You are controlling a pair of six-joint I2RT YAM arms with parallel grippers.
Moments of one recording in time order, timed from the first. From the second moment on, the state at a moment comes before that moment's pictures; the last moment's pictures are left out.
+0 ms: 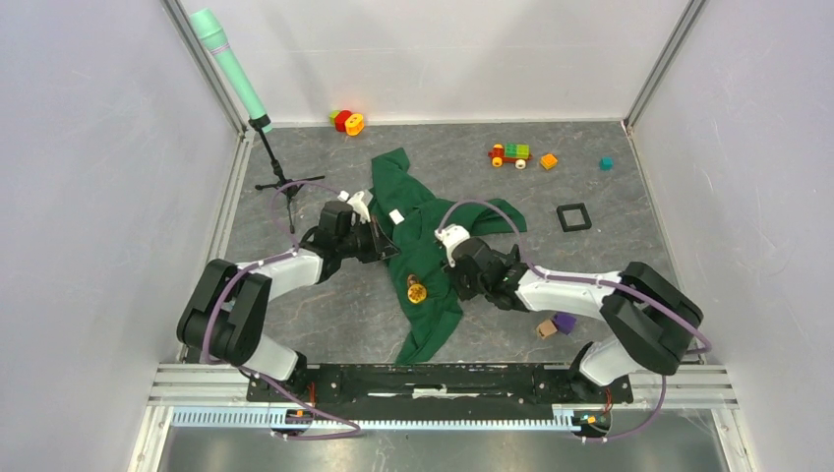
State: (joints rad) left arm -0.36 1.50 0.62 0.21 0.42 -0.57; right arm 0.91 1.52 0.67 0.02 0.13 0.21
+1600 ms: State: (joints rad) left arm -0.66 0.92 0.53 -0.22 -0.08 -0.64; right arm 0.71 1.36 0.79 -0.16 -0.21 0.04
